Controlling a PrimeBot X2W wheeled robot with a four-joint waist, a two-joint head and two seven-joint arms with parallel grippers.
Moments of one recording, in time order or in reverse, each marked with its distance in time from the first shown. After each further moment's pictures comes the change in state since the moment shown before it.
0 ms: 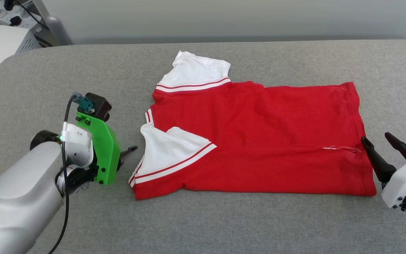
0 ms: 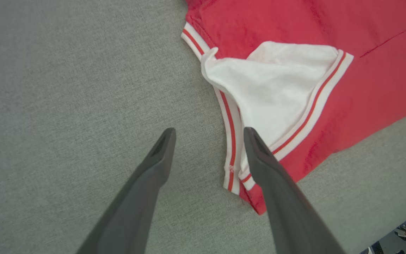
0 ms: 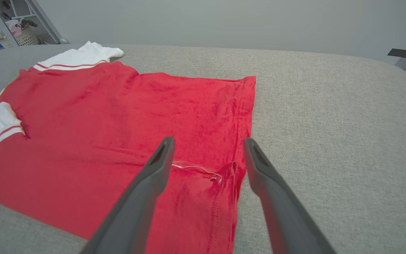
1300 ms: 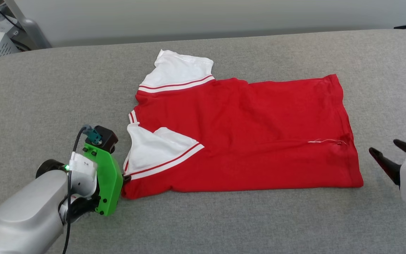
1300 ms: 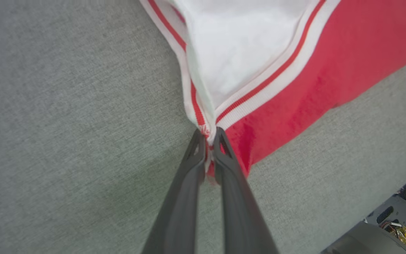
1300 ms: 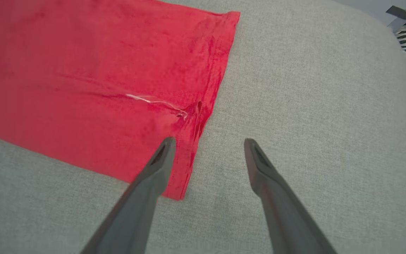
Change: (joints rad) left arm 0.083 0.040 -0.102 -0.040 -0.051 -0.004 0.006; right arm -0.019 -0.133 0.020 -0.172 0.005 0.000 0.413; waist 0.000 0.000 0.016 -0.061
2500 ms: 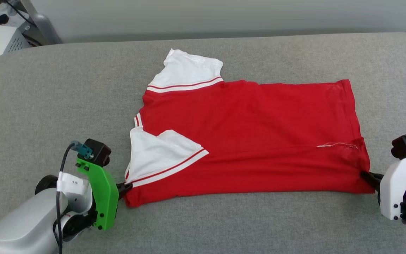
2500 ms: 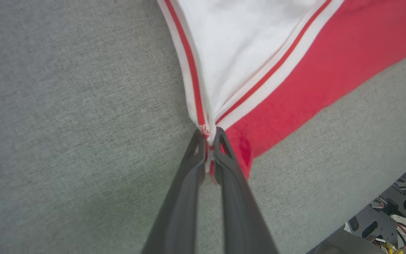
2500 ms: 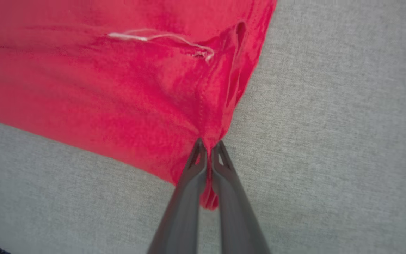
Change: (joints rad) left arm 0.099 0.043 0.039 -0.090 -0.031 0.048 -0.108; right arm -0.079 0.040 0.199 0.270 0.149 0.000 -0.029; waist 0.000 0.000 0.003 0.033
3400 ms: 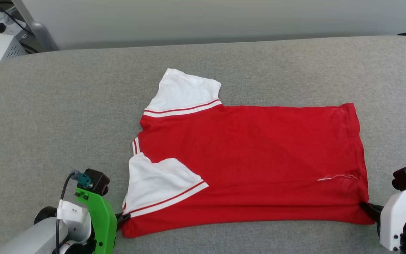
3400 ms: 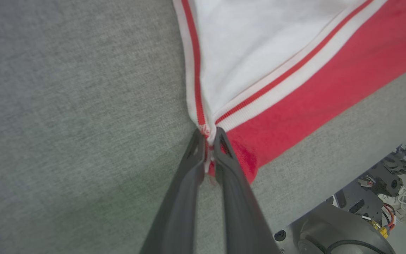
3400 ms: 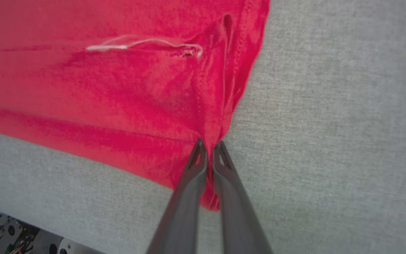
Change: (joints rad) left arm 0.124 0.046 -0.029 -0.059 -0.040 0.057 -0.010; right arm 0.205 0.036 -0.115 -0.080 -0.012 0.000 0.013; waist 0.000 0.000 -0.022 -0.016
